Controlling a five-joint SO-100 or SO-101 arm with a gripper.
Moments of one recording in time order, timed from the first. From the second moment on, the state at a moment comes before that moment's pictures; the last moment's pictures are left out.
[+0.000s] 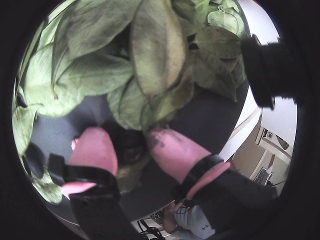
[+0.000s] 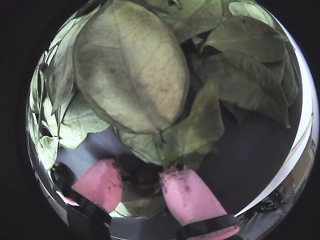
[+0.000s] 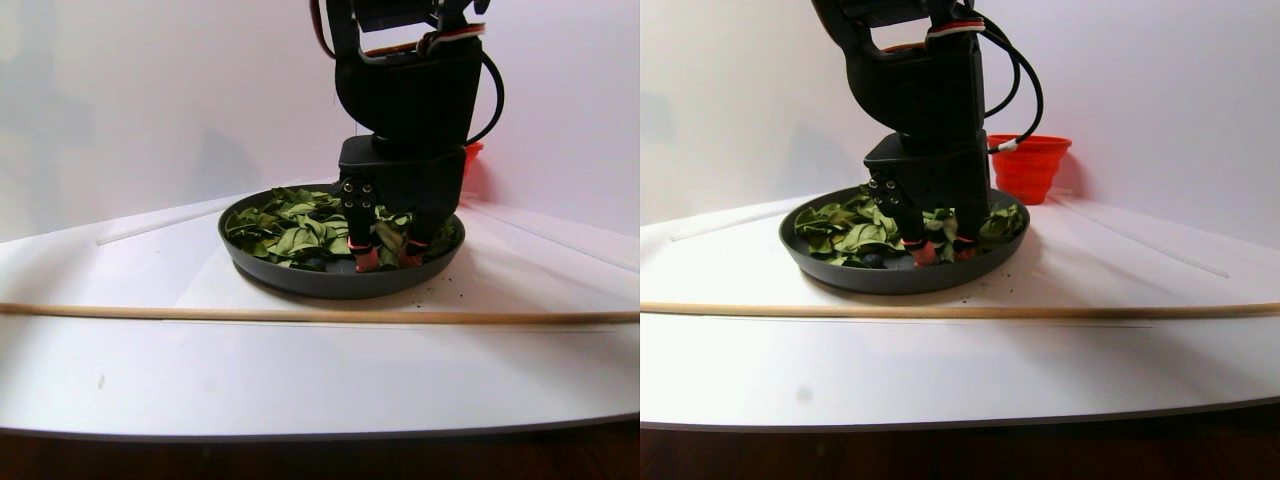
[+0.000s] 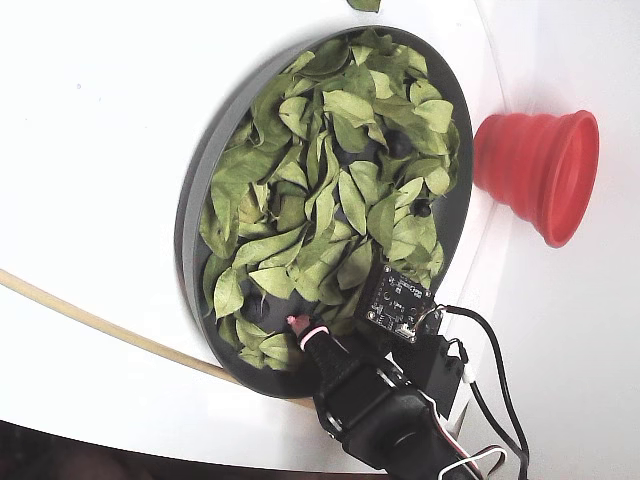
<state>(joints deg) 17.8 79.8 136.8 -21.6 -95.4</state>
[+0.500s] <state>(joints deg) 17.8 79.6 137.8 -21.6 -97.8</state>
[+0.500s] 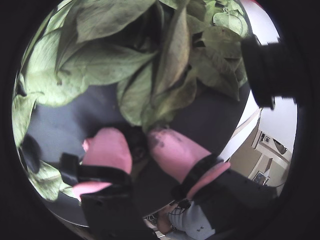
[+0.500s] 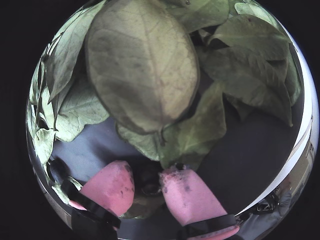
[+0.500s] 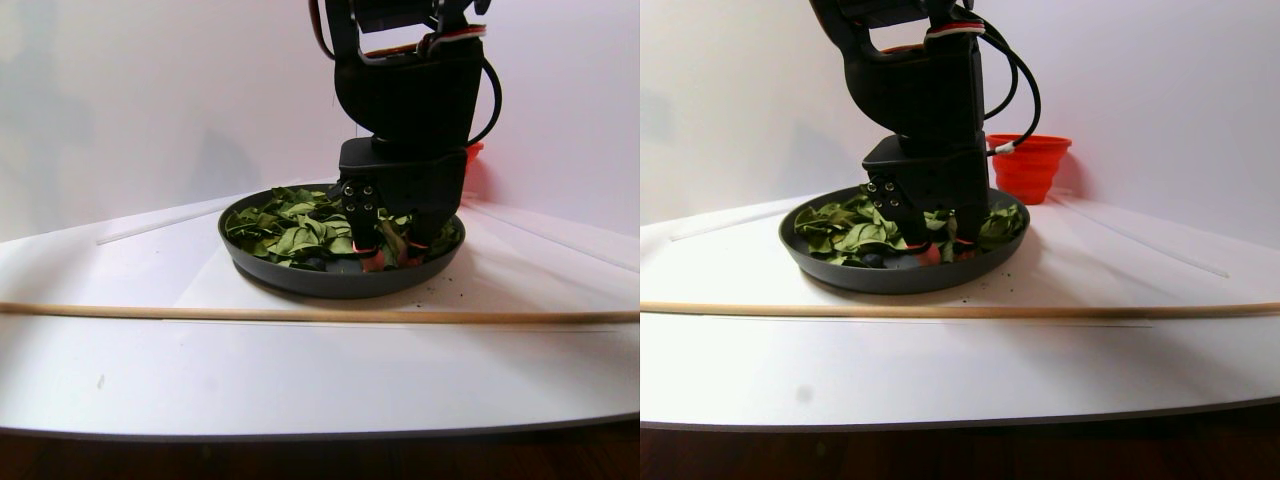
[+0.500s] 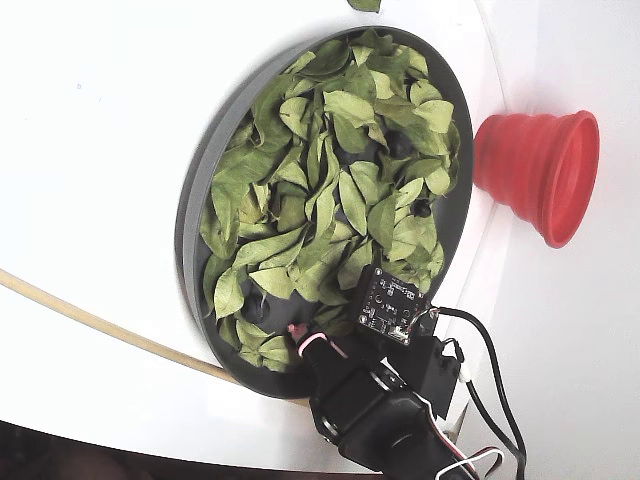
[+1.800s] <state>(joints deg) 17.8 86.0 136.3 -19.2 -100.0</state>
